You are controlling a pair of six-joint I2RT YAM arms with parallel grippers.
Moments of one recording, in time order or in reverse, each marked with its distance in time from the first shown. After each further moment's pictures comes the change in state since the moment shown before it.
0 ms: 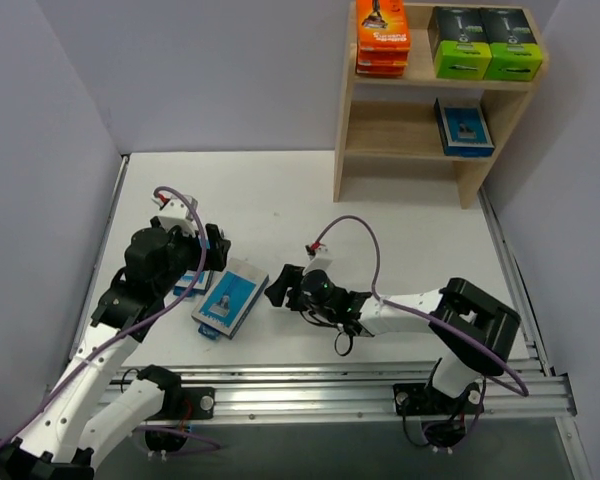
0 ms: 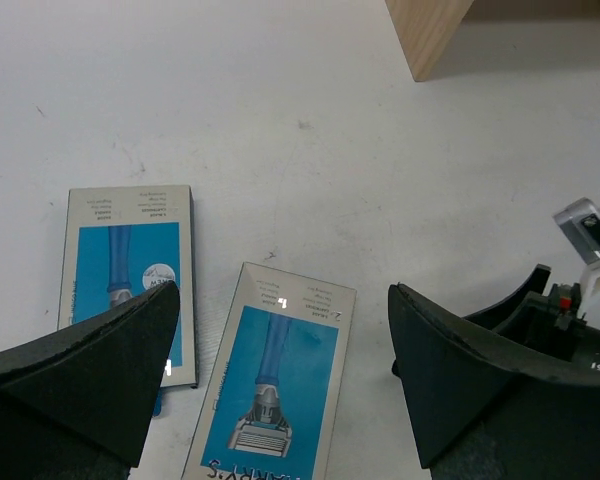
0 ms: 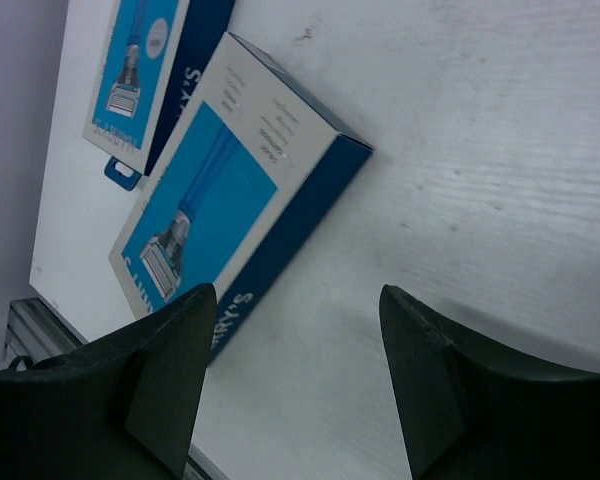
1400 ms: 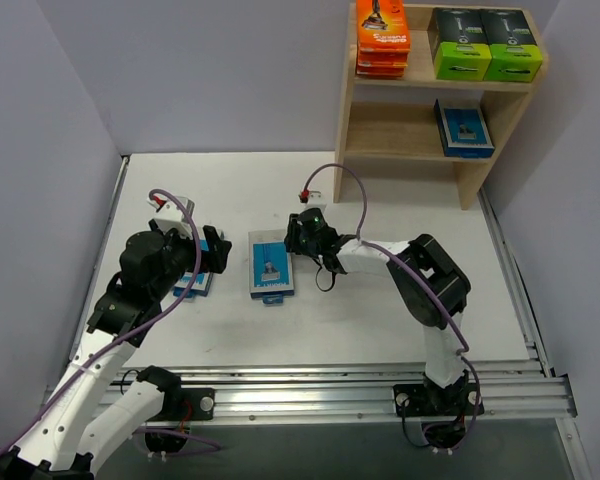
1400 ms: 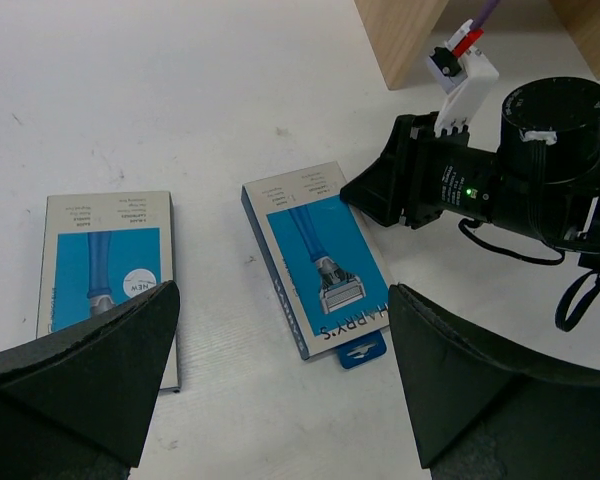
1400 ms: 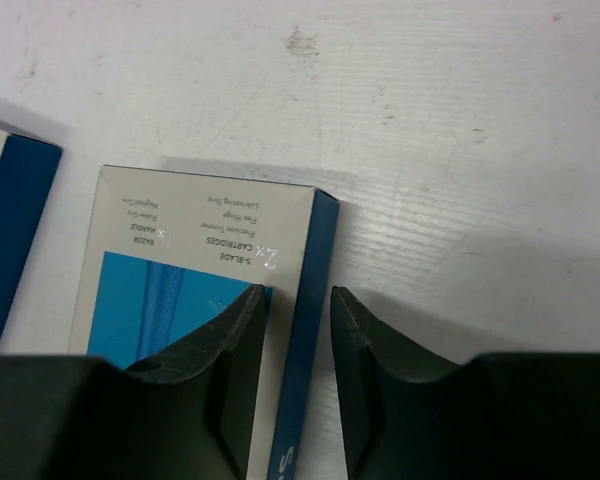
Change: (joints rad) left arm 0.006 -0.040 0.000 0.001 0.035 -0.026; right arm -0.292 0.418 0.509 -0.166 -0.091 -0.356
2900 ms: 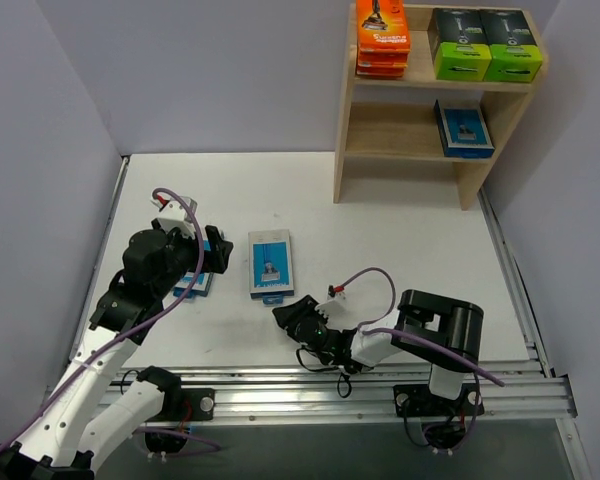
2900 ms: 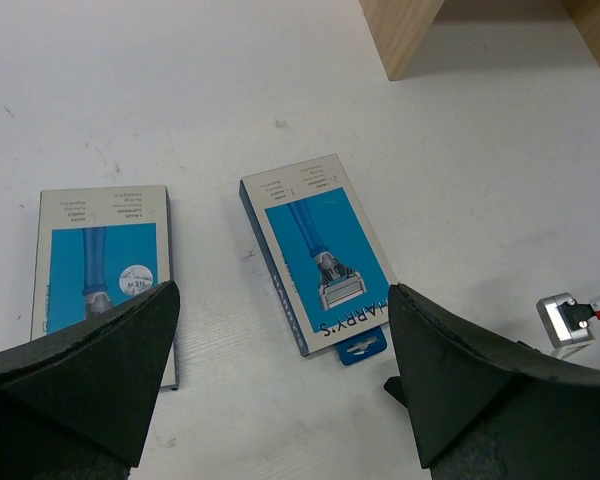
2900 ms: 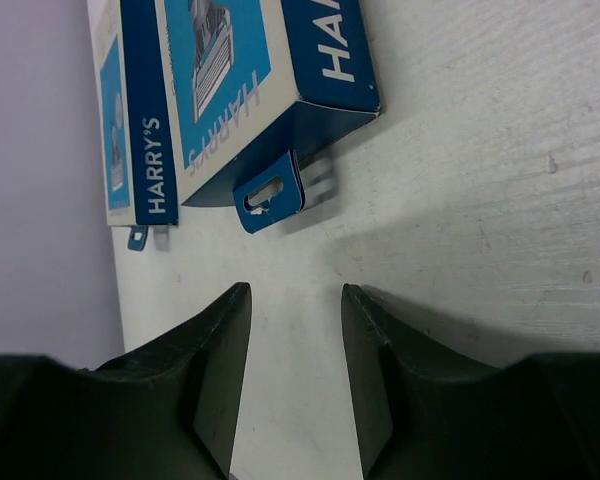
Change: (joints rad) left arm 0.000 0.026 0.000 0.000 0.006 0.000; right arm 0.520 -0.232 -0.645 0.439 0.482 0.912
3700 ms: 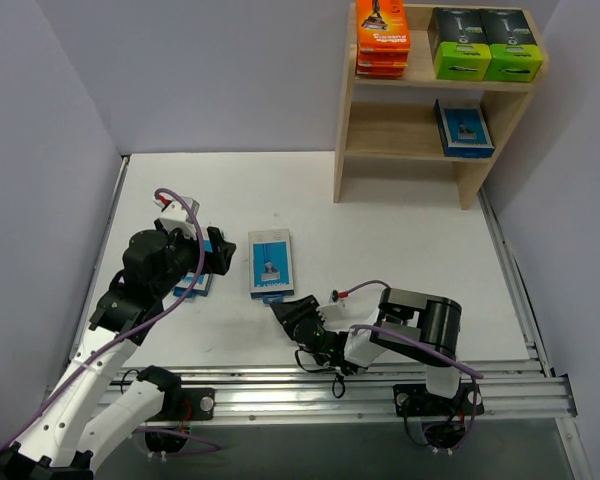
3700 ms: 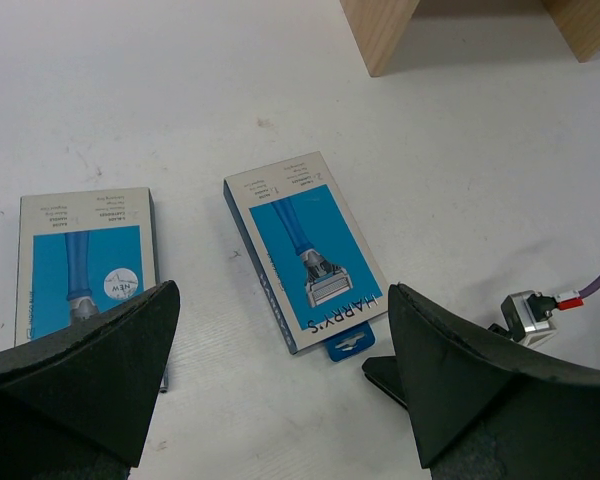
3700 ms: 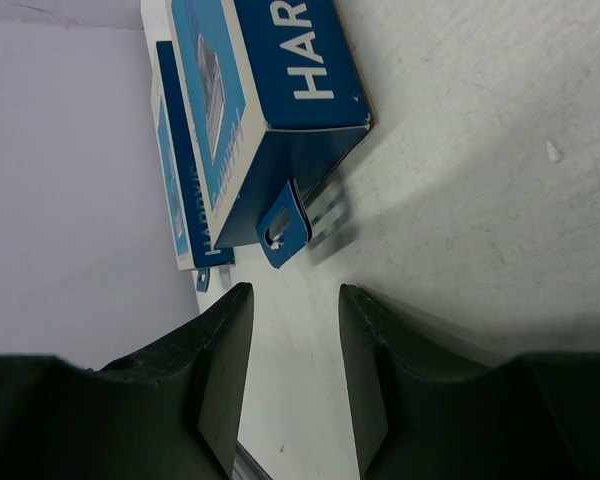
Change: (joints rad) left arm -0.010 -0.006 0.000 0.002 0.032 -0.001; right arm 0.003 0.128 -0.004 0.200 0.072 0.224
